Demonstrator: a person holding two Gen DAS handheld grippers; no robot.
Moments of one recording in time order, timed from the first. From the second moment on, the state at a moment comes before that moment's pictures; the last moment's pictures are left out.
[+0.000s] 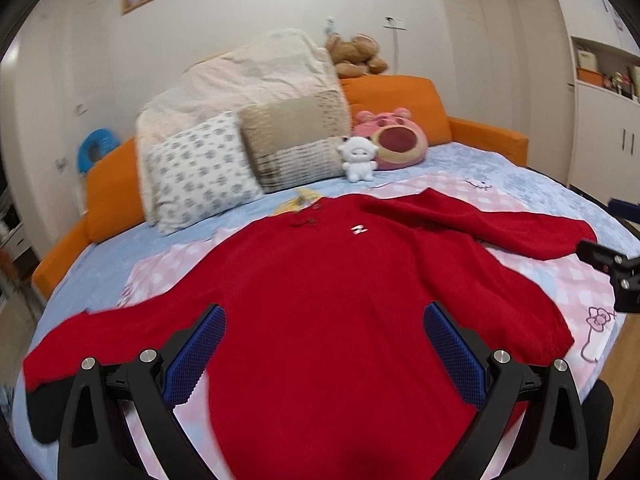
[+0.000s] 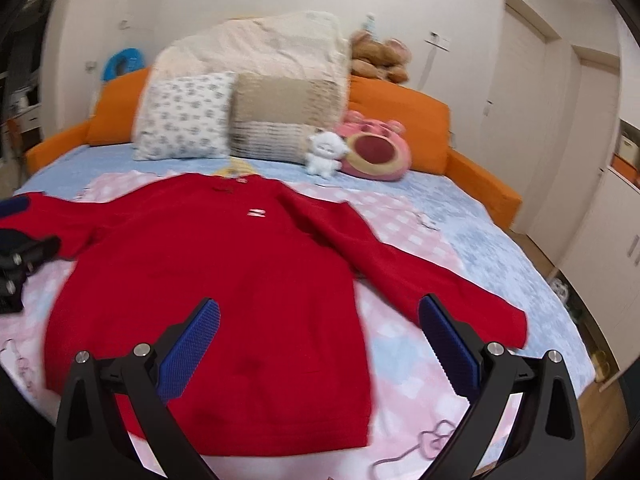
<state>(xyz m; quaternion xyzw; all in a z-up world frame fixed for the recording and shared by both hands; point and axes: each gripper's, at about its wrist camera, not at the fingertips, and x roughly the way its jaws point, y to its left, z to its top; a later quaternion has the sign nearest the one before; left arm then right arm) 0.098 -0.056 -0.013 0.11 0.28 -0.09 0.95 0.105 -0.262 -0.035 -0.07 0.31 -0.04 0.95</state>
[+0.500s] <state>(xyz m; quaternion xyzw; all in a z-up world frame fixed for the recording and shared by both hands) 0.302 -0.185 -0.114 -0.01 0.47 -0.19 0.86 0.177 -0.588 -0.146 0.08 0.43 -0.19 0.88</state>
